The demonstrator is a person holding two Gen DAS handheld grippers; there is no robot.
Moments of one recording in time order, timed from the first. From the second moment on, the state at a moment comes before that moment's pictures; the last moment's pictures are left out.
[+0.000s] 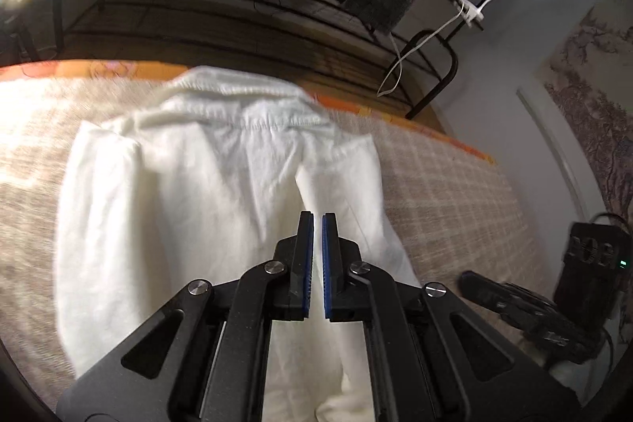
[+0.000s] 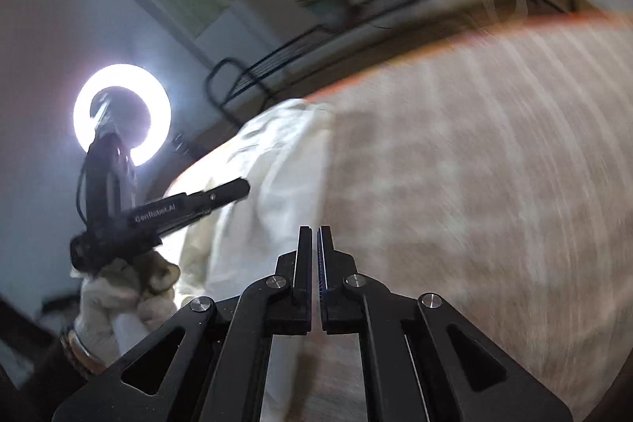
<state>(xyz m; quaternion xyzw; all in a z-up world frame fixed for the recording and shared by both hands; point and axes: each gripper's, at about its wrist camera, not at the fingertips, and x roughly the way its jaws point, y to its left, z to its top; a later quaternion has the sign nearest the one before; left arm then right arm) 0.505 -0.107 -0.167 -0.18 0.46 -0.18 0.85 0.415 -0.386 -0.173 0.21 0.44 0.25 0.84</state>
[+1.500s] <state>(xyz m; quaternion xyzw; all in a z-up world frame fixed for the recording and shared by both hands) 0.533 0.013 -0.173 -0.15 0.42 -0.13 0.89 0.527 -0.338 -0.171 0.11 0.43 0.21 0.87</state>
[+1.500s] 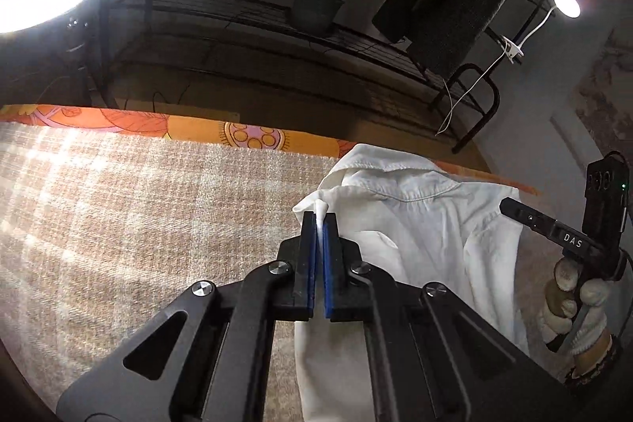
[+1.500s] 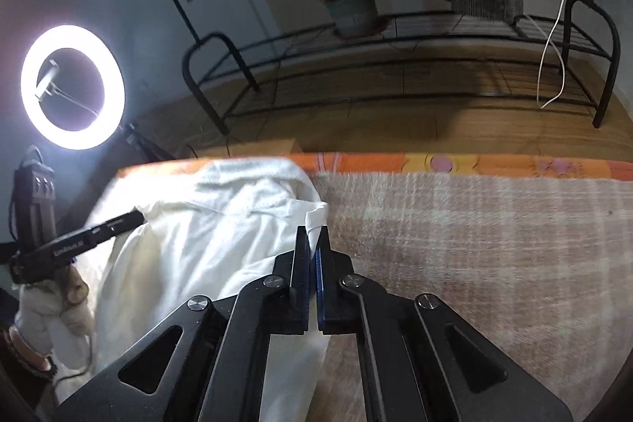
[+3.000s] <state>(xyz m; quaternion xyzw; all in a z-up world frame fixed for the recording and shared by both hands) 0.163 0.021 -0.140 -0.03 0.44 -0.15 0.88 0.173 -0.317 -0.120 -0.06 0.48 0.19 0.86</state>
